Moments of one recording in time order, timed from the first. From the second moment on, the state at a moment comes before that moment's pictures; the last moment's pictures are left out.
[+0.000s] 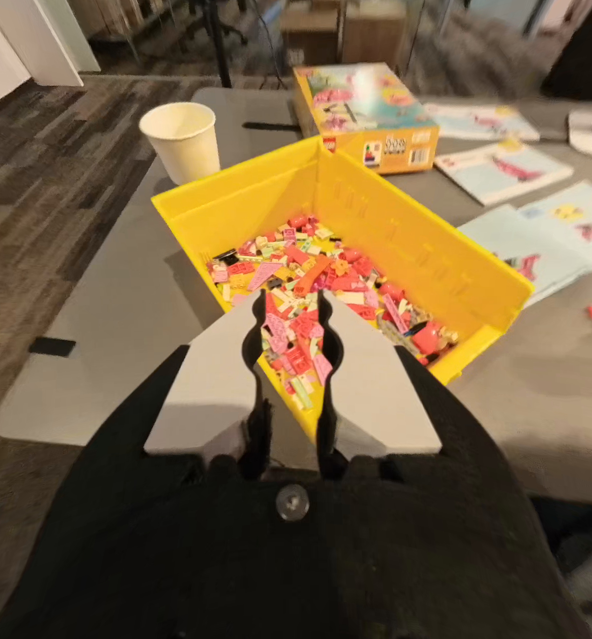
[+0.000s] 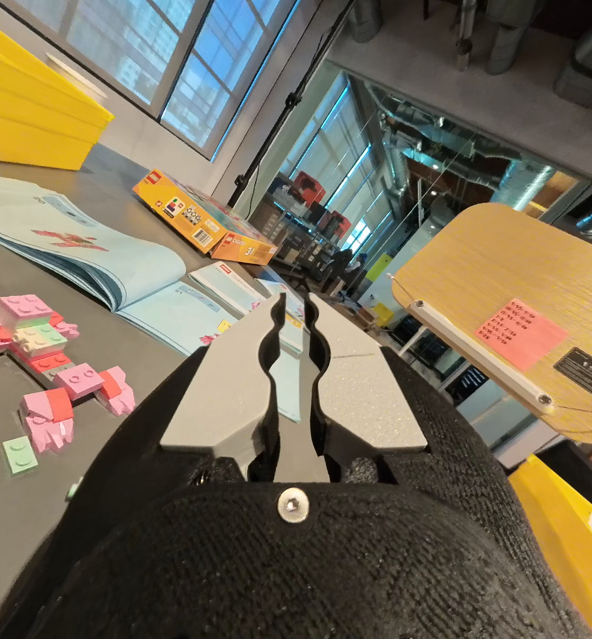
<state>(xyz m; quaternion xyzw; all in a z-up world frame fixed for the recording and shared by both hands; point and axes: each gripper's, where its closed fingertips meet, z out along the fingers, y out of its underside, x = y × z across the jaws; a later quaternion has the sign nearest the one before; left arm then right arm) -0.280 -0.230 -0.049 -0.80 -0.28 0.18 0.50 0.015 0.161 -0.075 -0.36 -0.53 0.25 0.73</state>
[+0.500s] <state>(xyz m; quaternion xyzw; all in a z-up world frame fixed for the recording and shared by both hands) -0.283 -0.231 -0.042 -0.75 -0.30 0.19 0.56 0.013 0.166 -0.077 -0.36 -0.53 0.24 0.73</state>
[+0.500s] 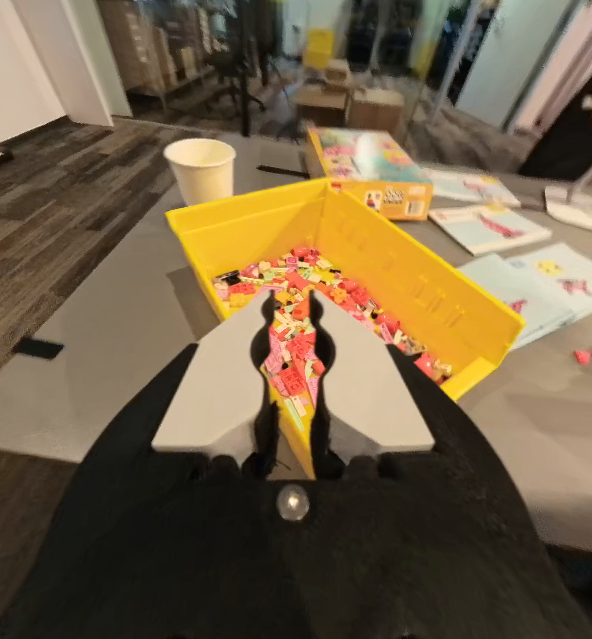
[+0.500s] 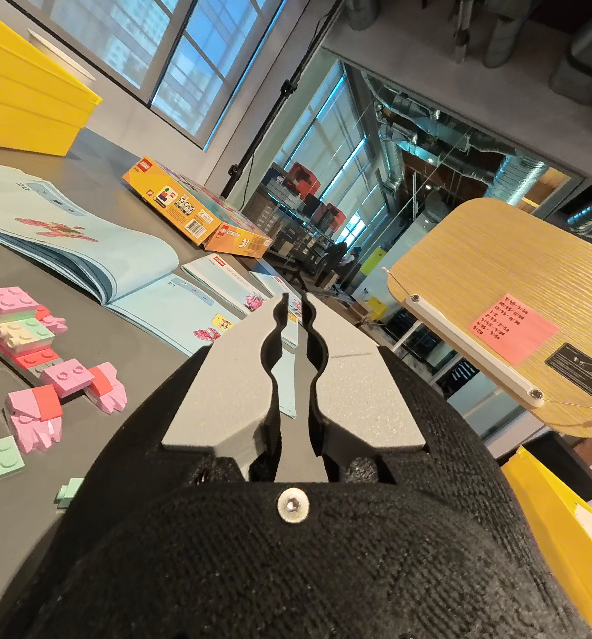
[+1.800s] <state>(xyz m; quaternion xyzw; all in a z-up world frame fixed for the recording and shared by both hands) -0.414 -0.167 -0.182 -0.93 -0.36 0.02 -0.02 0.030 0.085 -0.048 -0.22 -0.57 0.25 0.76</state>
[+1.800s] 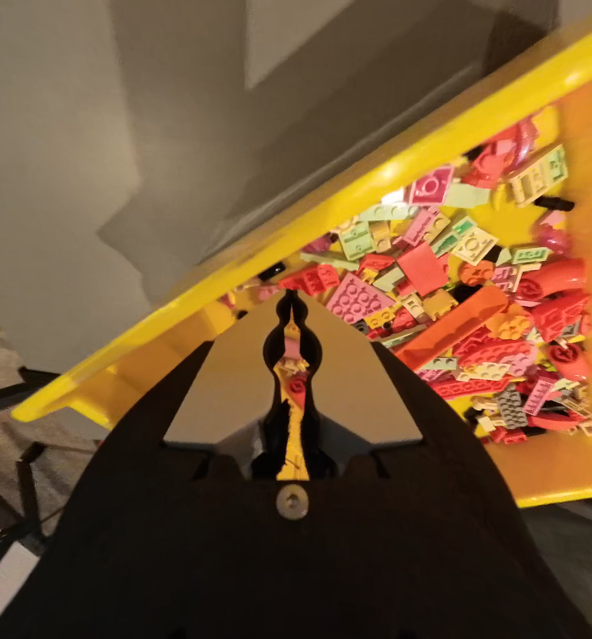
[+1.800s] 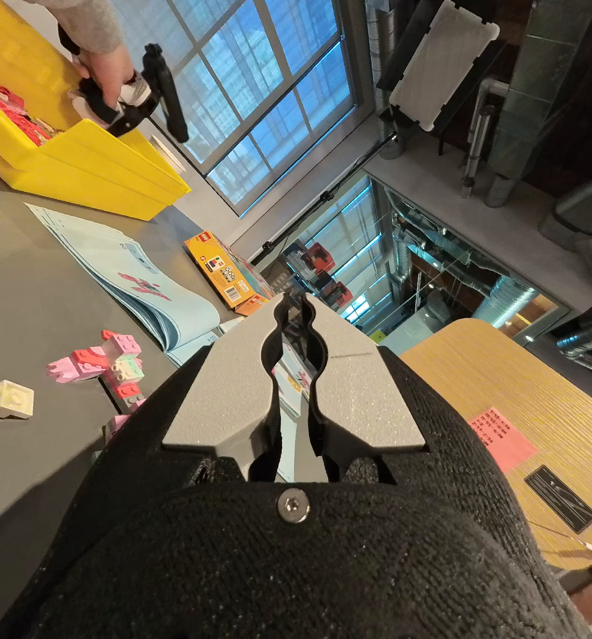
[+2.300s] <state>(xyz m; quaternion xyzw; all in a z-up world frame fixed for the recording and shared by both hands) -0.418 -0.190 -0.182 -0.91 -0.41 0.06 -0.08 0.026 0.084 -0.055 -0.22 -0.58 0.25 0.75</state>
